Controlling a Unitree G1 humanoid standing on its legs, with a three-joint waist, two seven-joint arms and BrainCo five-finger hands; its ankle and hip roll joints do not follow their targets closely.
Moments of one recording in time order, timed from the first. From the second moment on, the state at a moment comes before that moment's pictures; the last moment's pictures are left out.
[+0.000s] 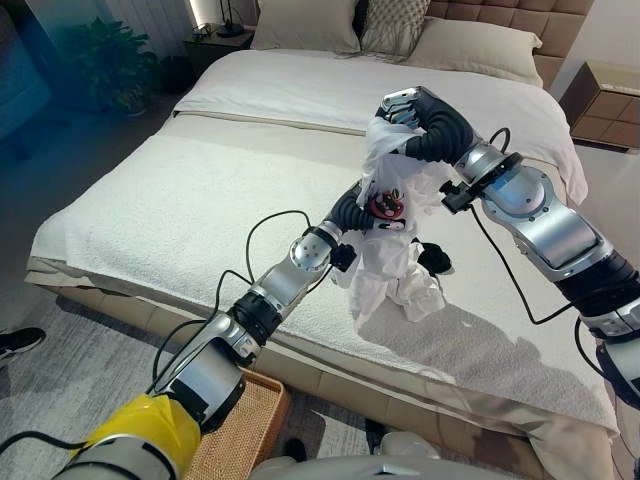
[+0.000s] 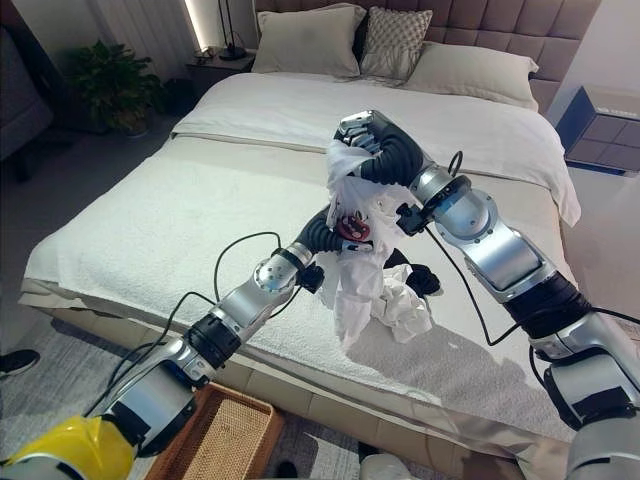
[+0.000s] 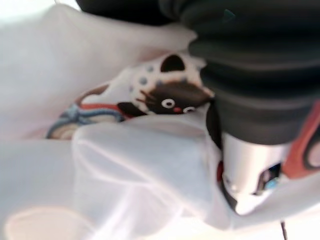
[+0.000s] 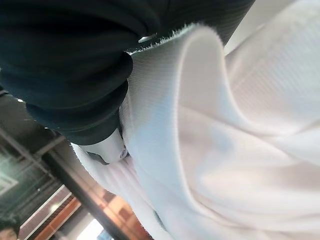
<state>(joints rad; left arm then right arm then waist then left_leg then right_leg) -0.76 0.21 -0.65 0.48 -0.35 -0.05 0.06 -0.83 -0.86 0.52 0.00 0.39 -0.06 0.02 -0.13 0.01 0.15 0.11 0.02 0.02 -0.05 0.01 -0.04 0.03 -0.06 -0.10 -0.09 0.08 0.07</state>
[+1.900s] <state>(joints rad) 0.18 0.39 0.10 0.12 -0.53 -0.10 0.00 -0.13 -0.44 -0.07 0.57 0.19 -0.04 -0.15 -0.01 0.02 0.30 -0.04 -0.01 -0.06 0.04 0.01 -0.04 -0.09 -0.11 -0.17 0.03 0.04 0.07</state>
